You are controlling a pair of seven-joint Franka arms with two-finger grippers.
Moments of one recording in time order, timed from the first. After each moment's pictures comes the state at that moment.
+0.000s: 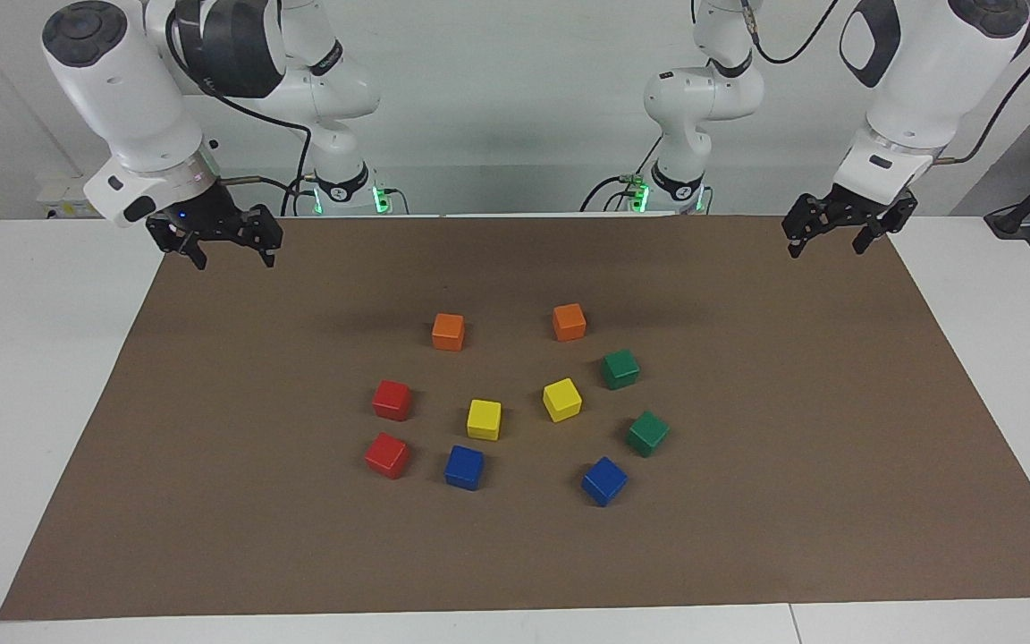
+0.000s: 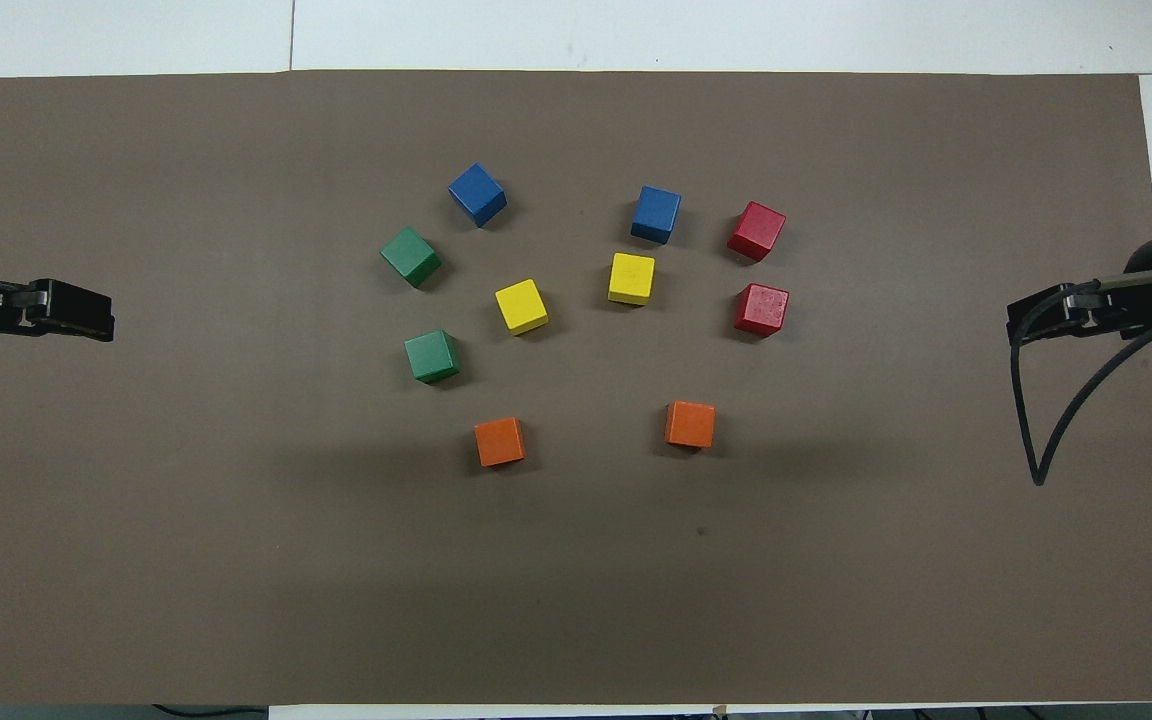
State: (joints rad) left arm 0.01 -0.04 -0.08 -1.68 0.05 1.62 -0.02; right arm 0.10 -0.02 -0.09 -1.70 -0.04 1.61 -0.02
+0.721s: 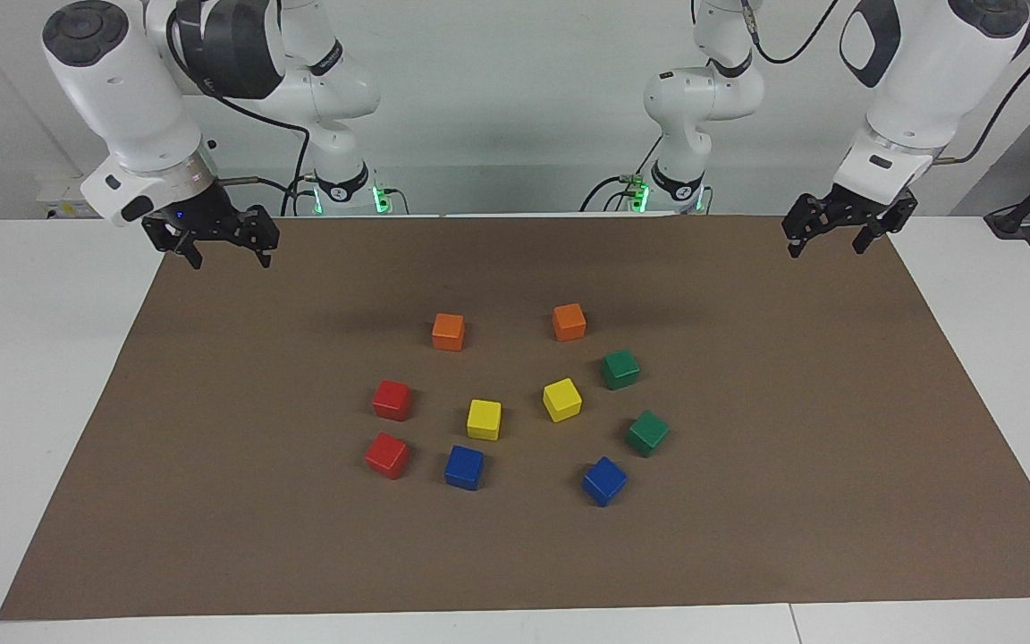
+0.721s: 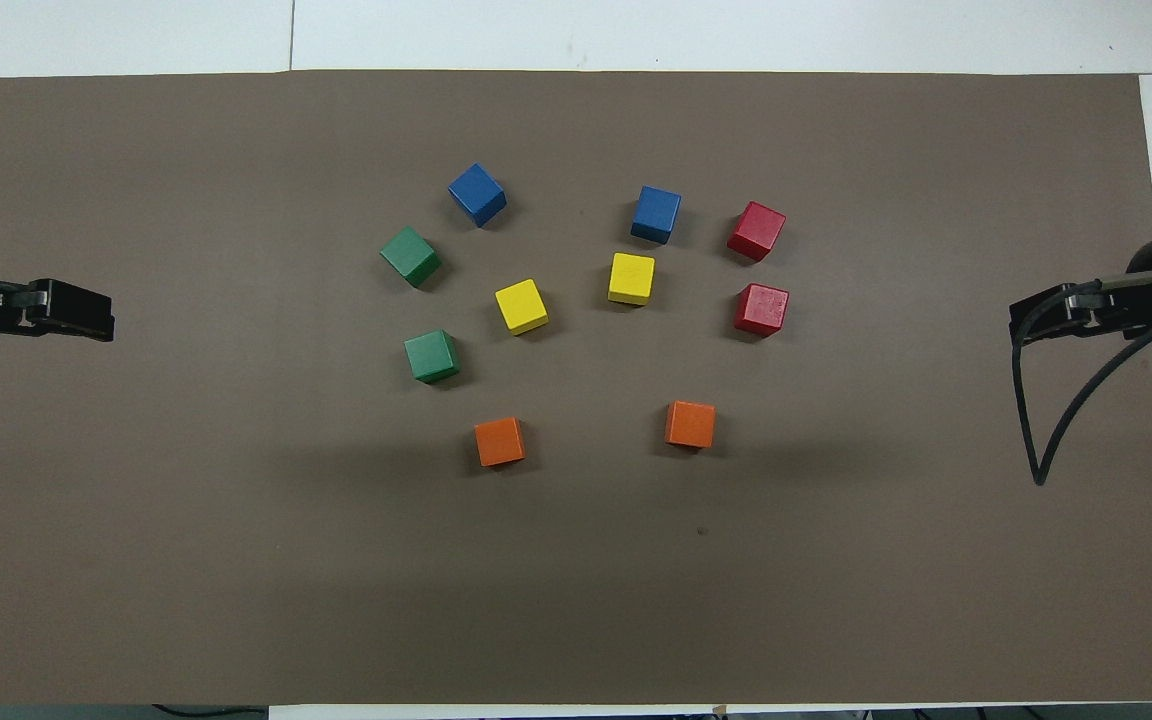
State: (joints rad) left arm 0.01 -0.04 -0.08 -1.68 0.05 1.62 -0.02; right arm 0.10 -0.02 -0.10 -1.71 -0.04 1.61 -0.02
